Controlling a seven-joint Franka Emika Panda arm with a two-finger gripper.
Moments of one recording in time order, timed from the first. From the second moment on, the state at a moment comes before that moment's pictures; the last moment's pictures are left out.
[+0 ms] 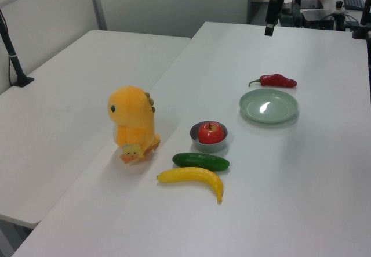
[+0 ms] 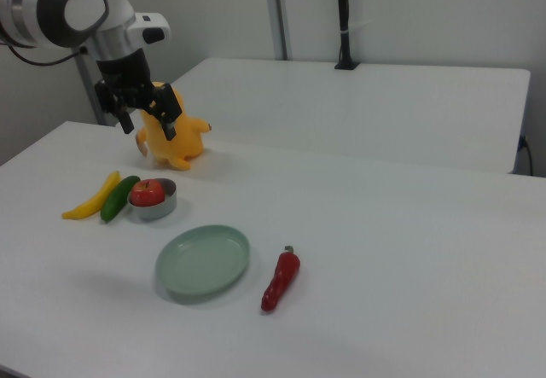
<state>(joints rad) 0.18 -0.01 -0.08 -1.68 0.01 1.78 -0.02</state>
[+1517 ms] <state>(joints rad) 0.36 0.36 -0.03 -1.66 0.07 2.31 0.07</state>
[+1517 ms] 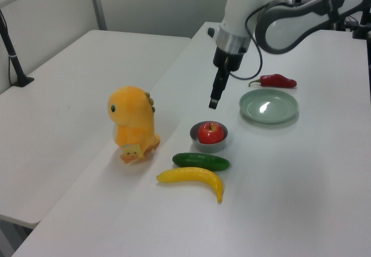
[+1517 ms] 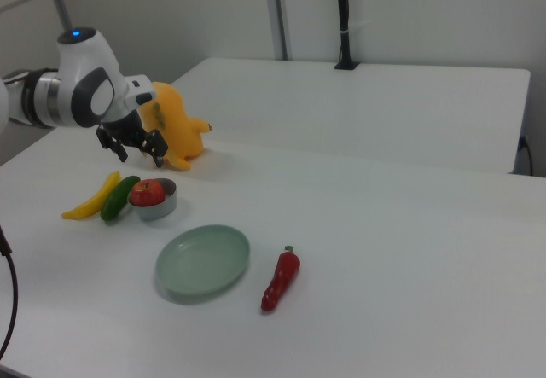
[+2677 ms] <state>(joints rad) 0.37 0.49 0.01 -1.65 -0.04 2.45 0.08</state>
